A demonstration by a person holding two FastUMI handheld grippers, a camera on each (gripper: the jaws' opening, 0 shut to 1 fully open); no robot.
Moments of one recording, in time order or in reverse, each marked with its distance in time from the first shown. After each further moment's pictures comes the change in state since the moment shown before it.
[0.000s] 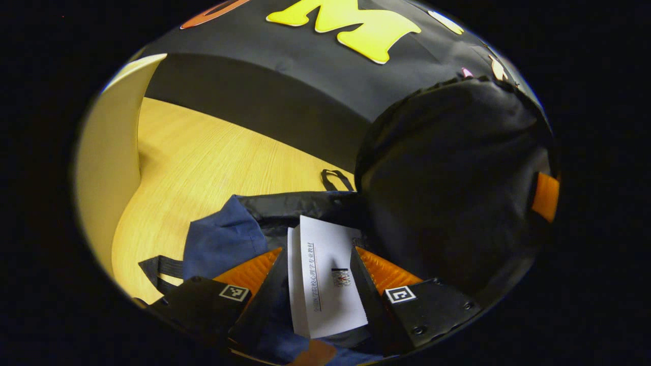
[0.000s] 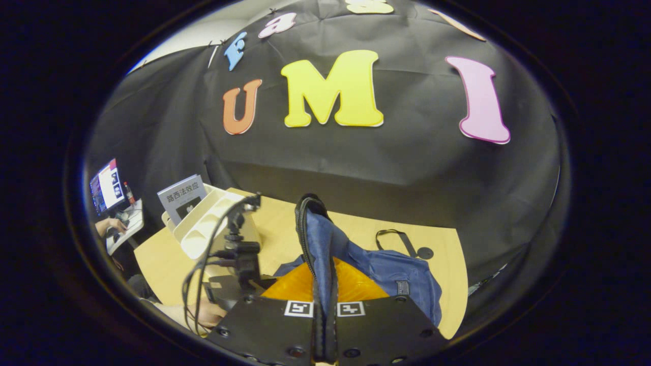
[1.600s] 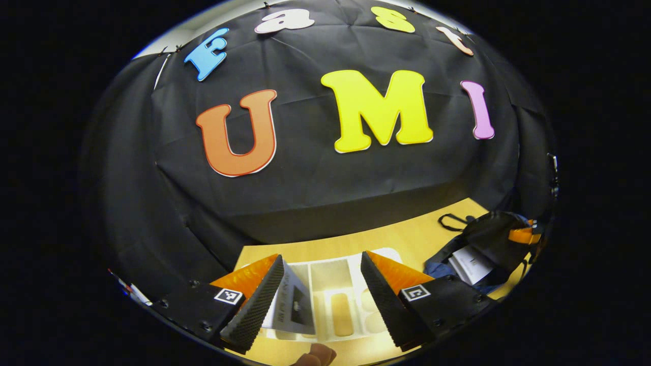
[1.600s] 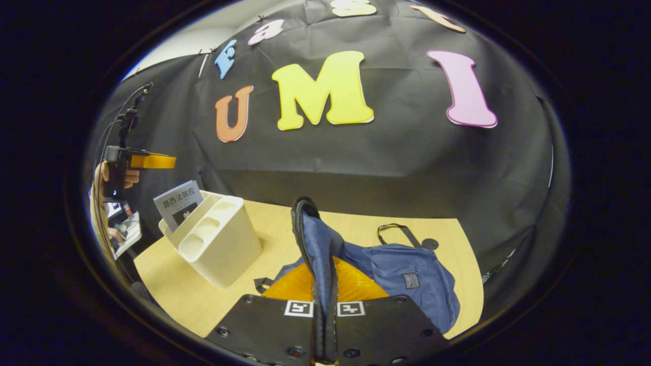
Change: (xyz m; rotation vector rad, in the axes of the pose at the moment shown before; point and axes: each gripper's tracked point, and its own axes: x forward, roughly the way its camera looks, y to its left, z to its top) left arm -0.297 0.184 0.285 0.604 -0.139 0.531; right arm 0.007 0.008 -0.032 0.074 -0.048 -0.026
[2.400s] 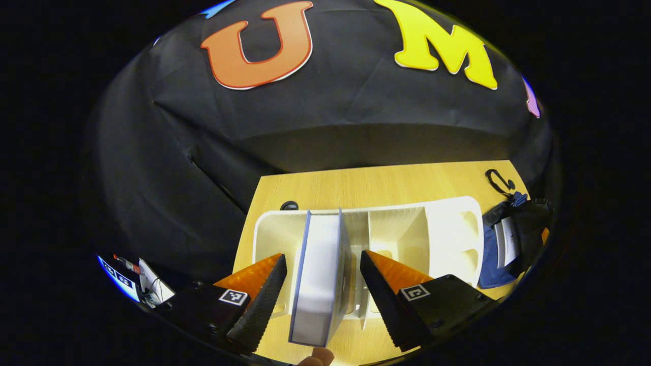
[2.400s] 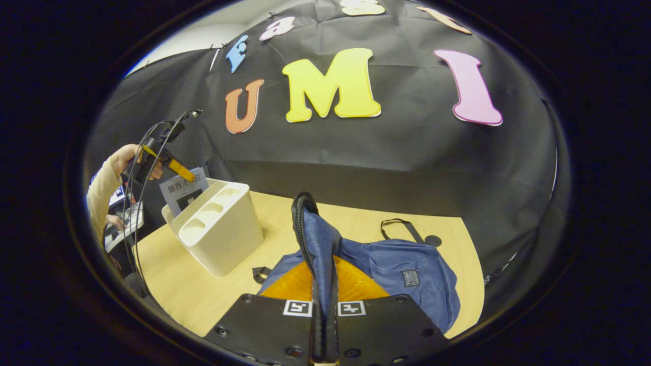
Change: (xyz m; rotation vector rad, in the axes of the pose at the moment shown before) left arm 0.078 0.054 -0.112 -0.091 0.500 0.036; right arm 0.002 -0.001 -0.022 -0.058 -0.006 0.043
